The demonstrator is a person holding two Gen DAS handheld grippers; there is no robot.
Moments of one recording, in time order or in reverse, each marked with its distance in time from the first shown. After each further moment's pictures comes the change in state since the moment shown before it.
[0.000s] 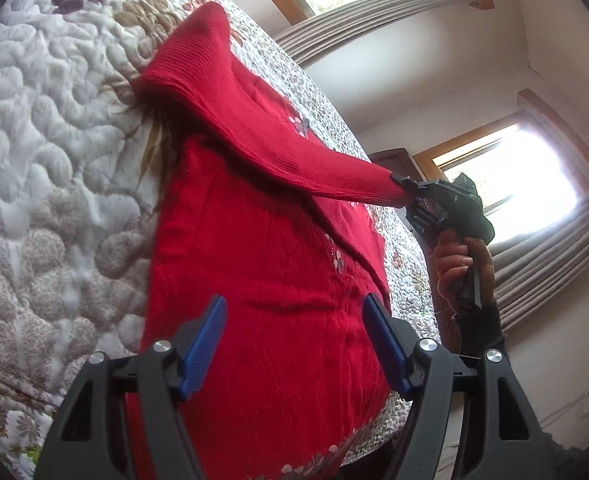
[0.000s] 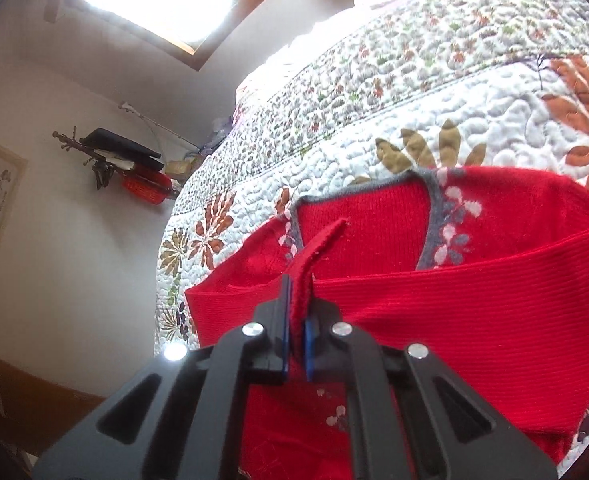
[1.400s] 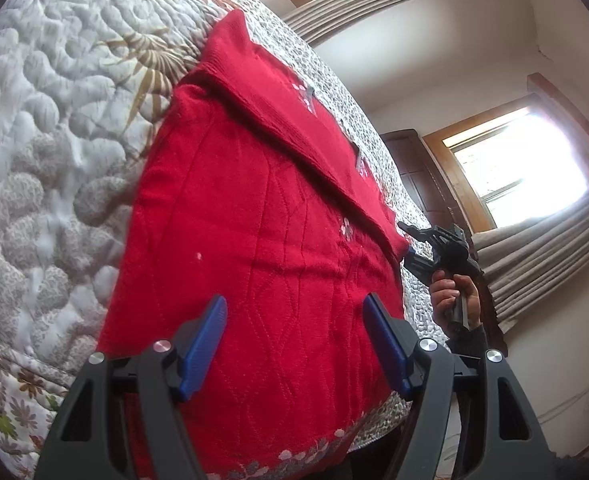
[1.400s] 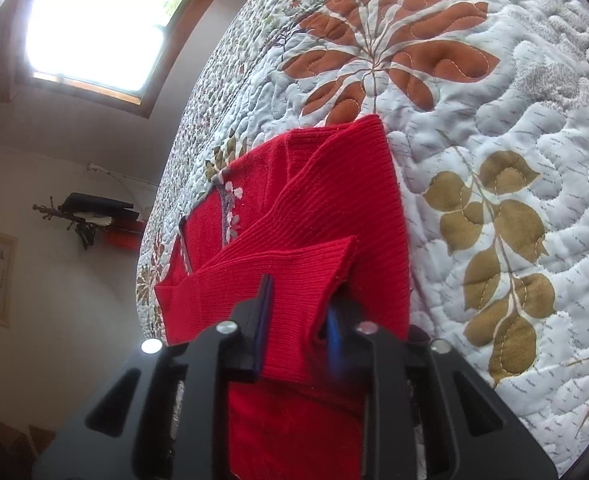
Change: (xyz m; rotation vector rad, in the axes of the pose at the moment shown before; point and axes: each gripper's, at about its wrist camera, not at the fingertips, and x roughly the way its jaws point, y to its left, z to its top) left arm 0.020 -0.003 -0.013 0.007 0.062 0.038; right arm -0.063 -0.162 -0.046 0.236 -0.046 -0.046
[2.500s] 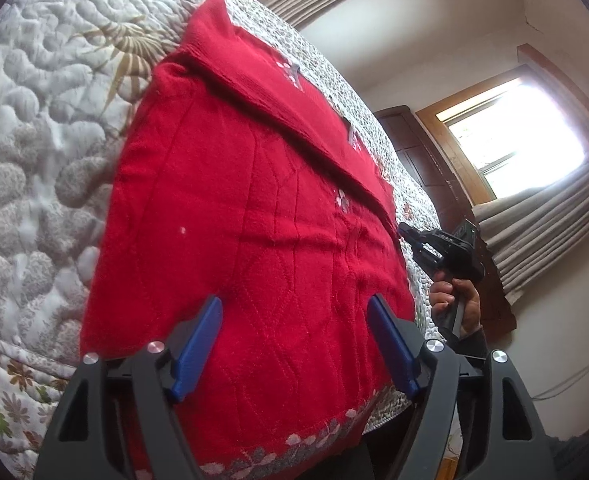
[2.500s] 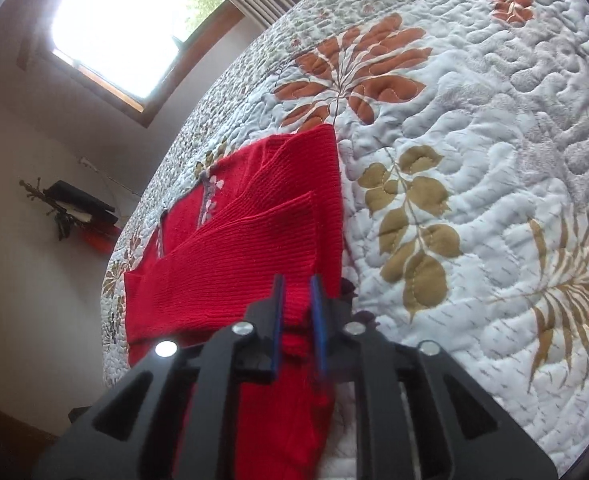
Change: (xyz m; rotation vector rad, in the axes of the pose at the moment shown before) left arm -0.003 -0.008 -0.012 0.073 0.050 0.007; right arm -0.039 -0.014 -0.056 -0.135 -0.181 -0.073
